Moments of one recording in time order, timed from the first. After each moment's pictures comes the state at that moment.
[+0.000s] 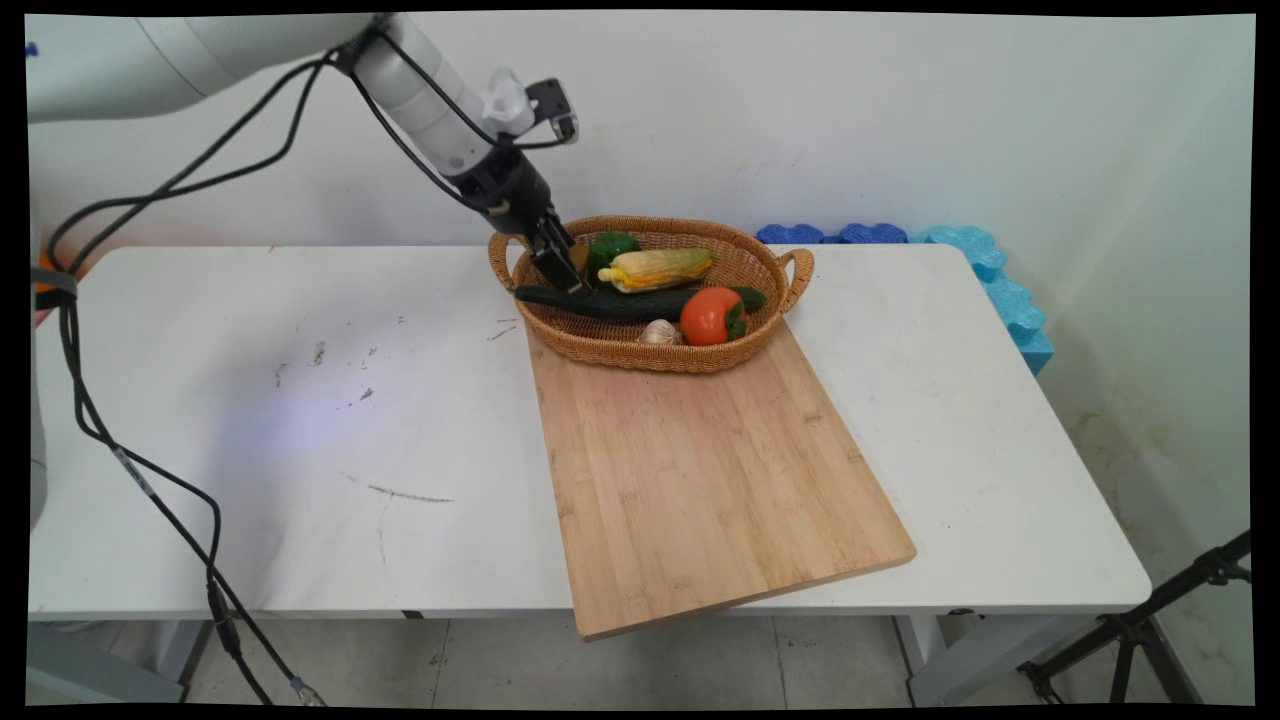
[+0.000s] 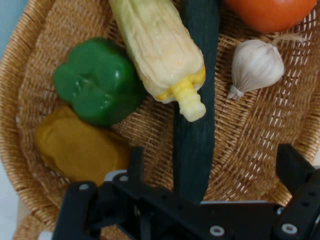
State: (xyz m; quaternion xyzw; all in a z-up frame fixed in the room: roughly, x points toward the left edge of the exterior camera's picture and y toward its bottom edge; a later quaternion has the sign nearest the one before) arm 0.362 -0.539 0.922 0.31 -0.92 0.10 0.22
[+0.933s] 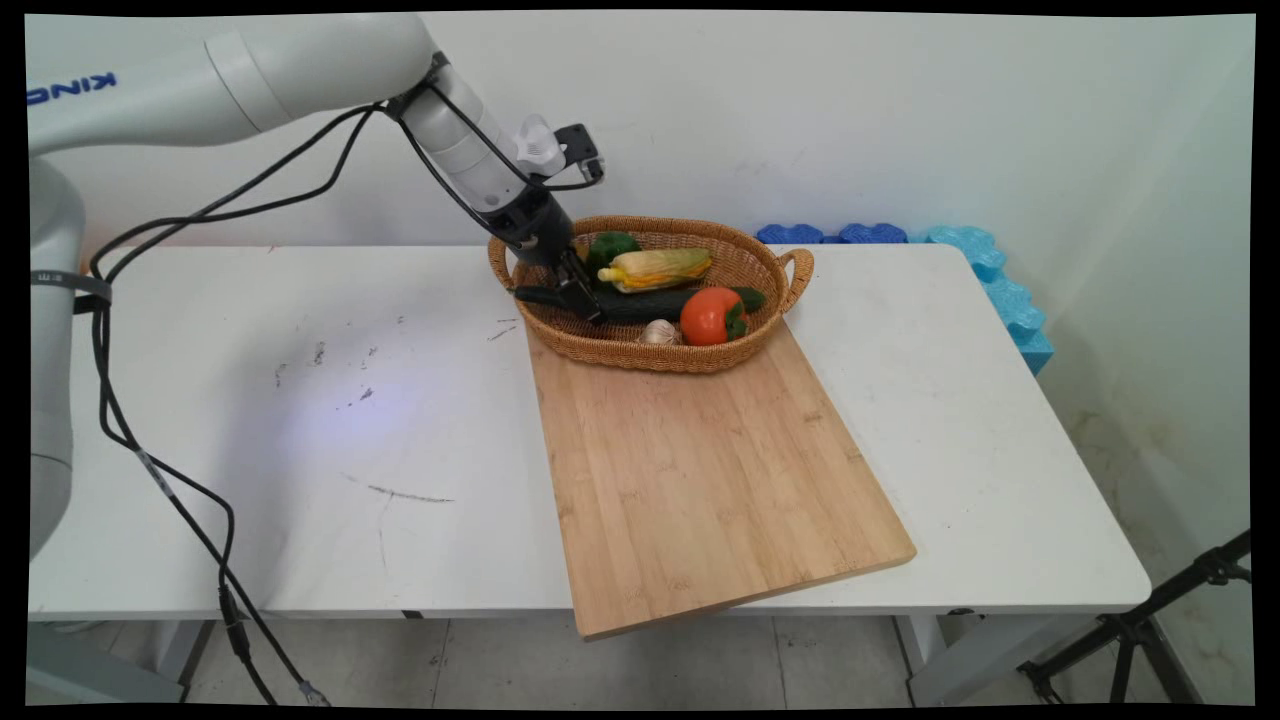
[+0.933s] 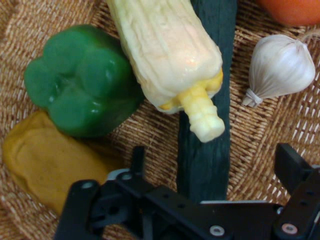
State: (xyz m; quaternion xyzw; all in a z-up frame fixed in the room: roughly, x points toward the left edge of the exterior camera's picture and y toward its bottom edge) arm 0.346 -0.560 0.876 0.33 -0.92 0.08 0.20
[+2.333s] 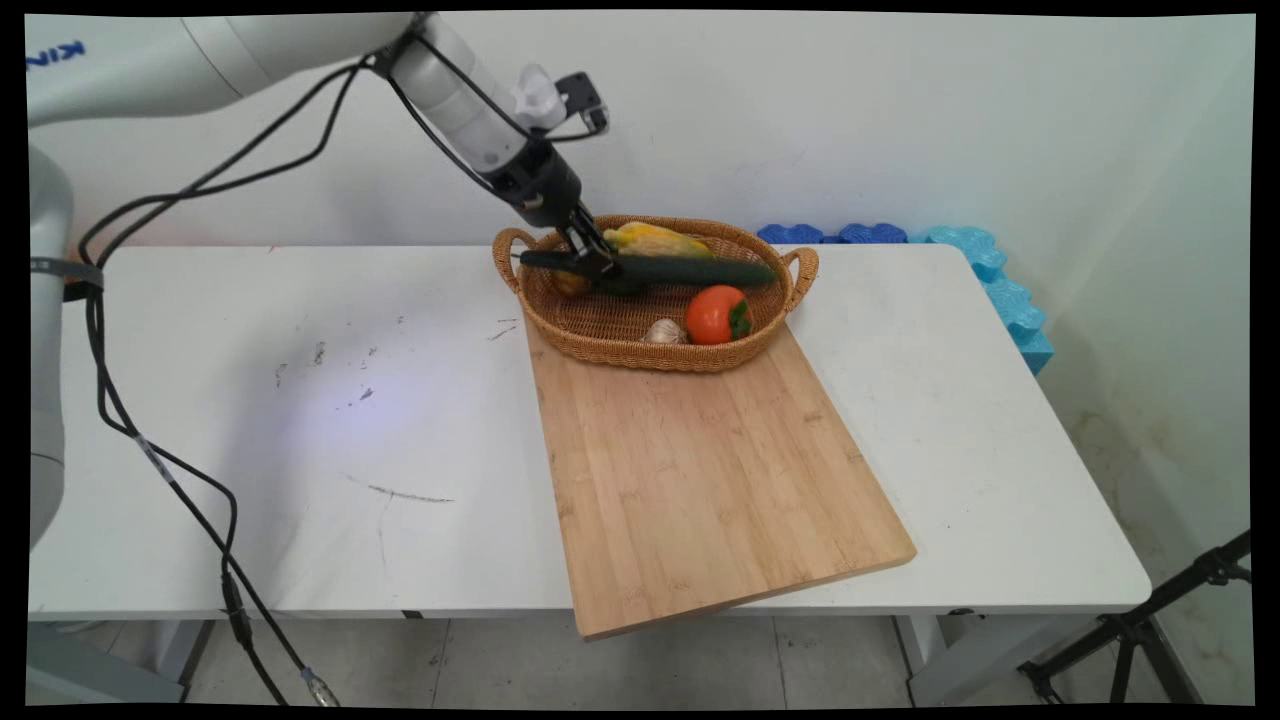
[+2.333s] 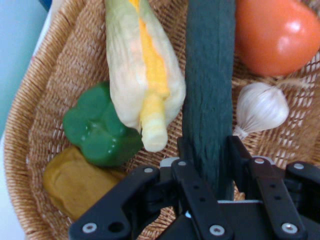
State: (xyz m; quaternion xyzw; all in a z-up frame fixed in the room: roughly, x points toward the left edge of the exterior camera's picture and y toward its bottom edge) arm 0.342 -0.557 0.926 0.32 -0.91 0.11 0.24
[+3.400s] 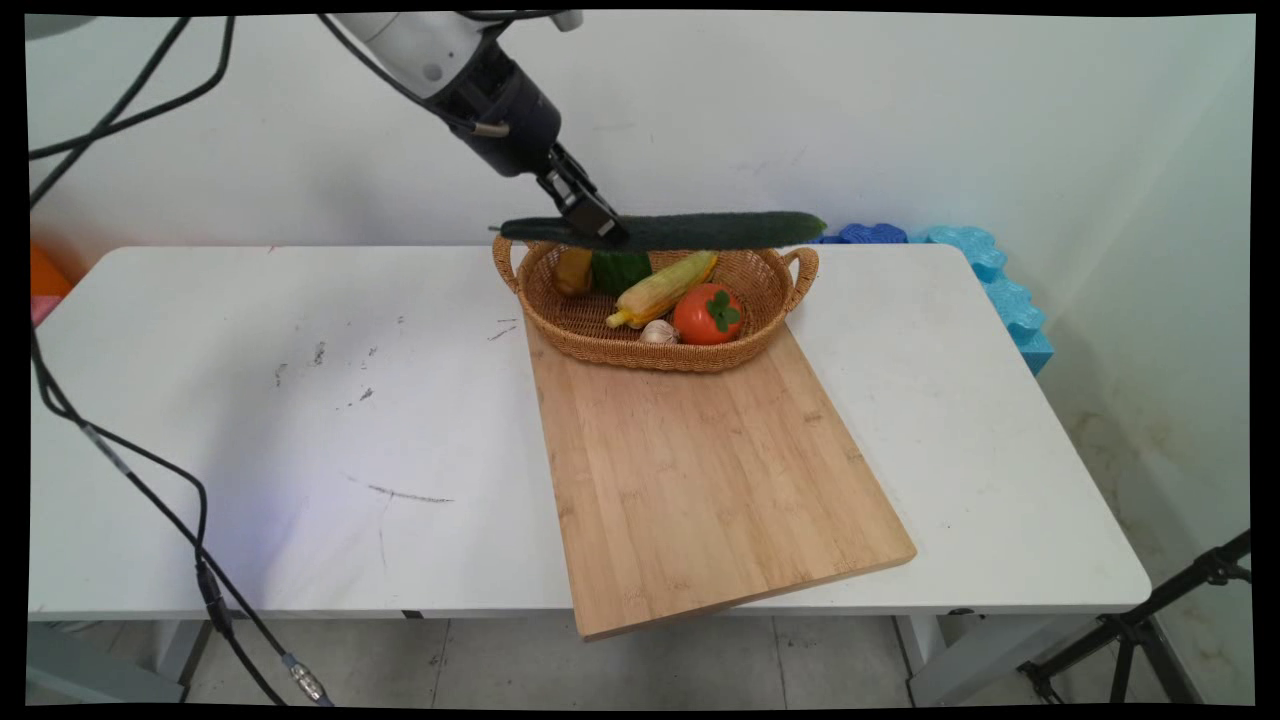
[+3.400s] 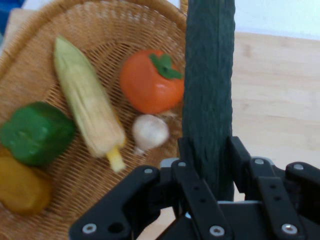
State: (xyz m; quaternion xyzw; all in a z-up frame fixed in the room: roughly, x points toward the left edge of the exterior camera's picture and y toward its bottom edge) arm 0.329 -0.477 1.025 0.34 -0.89 0.07 0.29
